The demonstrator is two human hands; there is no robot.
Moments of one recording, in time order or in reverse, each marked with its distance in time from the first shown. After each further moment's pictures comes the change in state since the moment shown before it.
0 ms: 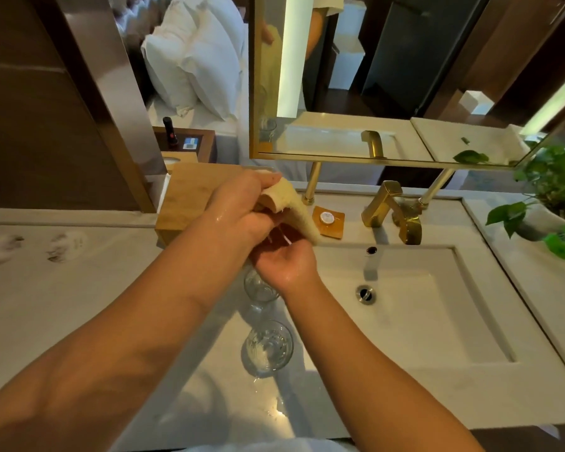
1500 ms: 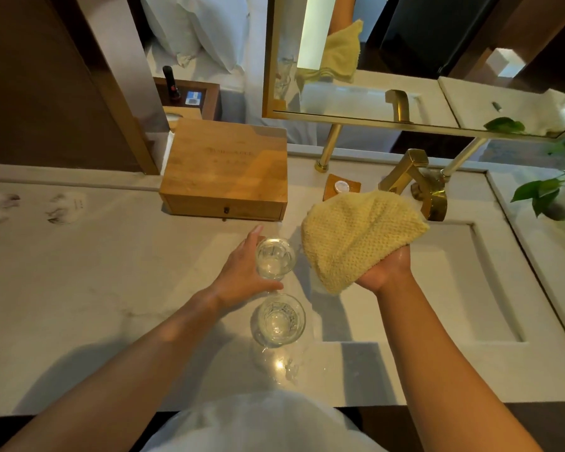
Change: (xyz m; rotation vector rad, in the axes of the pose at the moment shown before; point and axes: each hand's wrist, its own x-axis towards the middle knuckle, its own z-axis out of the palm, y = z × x) left_hand 0.096 -0.116 -0.166 1.405 -0.194 0.303; right_hand -0.021 -0.100 -0.092 -0.243 -0.012 -0.073
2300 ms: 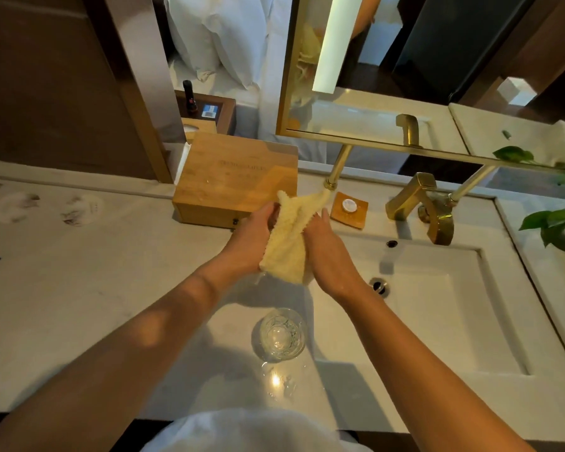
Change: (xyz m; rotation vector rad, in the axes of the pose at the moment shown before) left_hand 0.012 0.082 -0.055 -0.146 0.121 0.082; right_hand 0.003 0.054 0.086 -1.684 -0.114 -0.475
